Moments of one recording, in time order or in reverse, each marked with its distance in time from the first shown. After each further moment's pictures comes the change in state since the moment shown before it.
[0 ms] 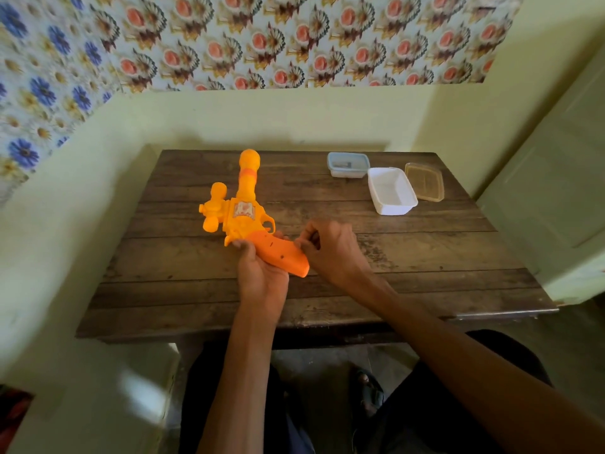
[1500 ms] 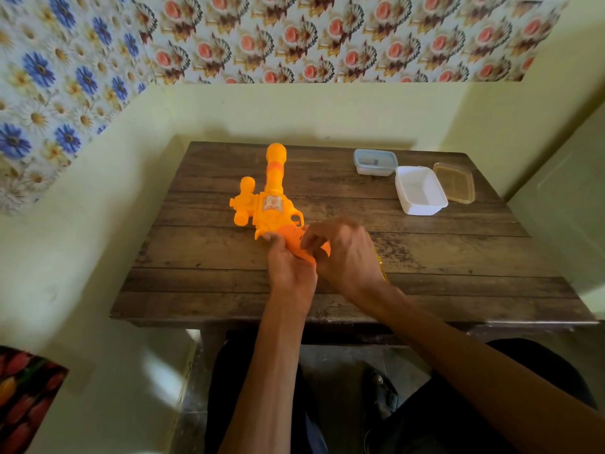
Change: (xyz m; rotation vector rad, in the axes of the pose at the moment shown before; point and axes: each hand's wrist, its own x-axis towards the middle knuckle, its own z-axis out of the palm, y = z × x) left_hand 0.003 -0.001 0.002 0.063 0.007 -0.040; right_hand -0.013 -0.021 0.020 -0.134 0.113 -0.260
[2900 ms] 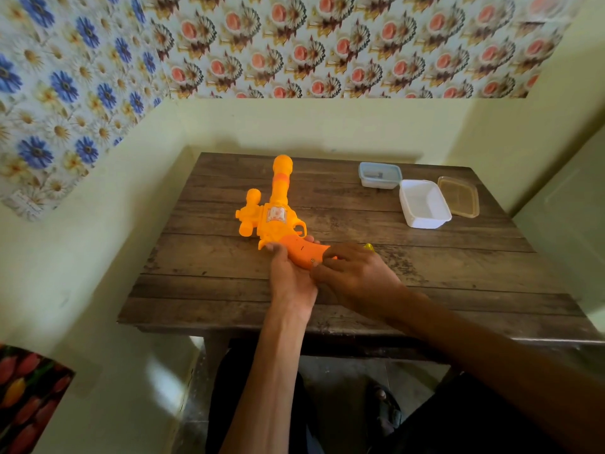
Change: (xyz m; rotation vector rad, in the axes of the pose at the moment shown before) left_hand -0.014 0.010 0.016 -0.041 0.137 -0.080; right_hand -0.009 0.035 -0.011 -0.296 0.022 -0.753
